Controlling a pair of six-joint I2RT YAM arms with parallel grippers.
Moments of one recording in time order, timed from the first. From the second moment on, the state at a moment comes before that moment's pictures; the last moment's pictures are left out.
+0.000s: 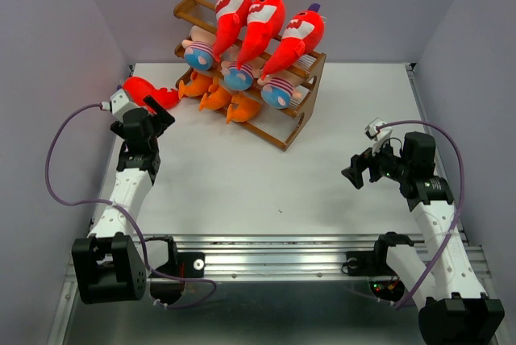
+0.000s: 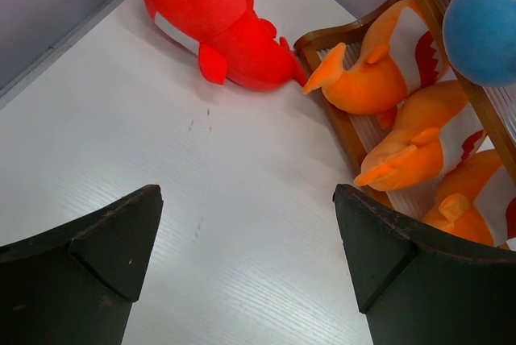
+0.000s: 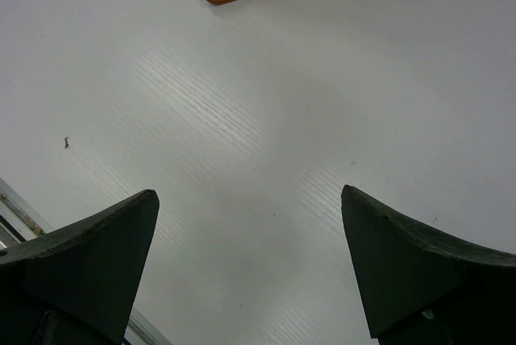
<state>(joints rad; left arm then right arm) 0.04 1.11 0.73 0.06 -0.28 -0.52 -0.03 0.77 0.71 -0.55 -0.64 -0.35</state>
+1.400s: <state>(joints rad) 0.27 2.05 1.28 0.24 -0.01 -0.77 -0.03 0.75 0.70 -0.55 -0.64 -0.36</state>
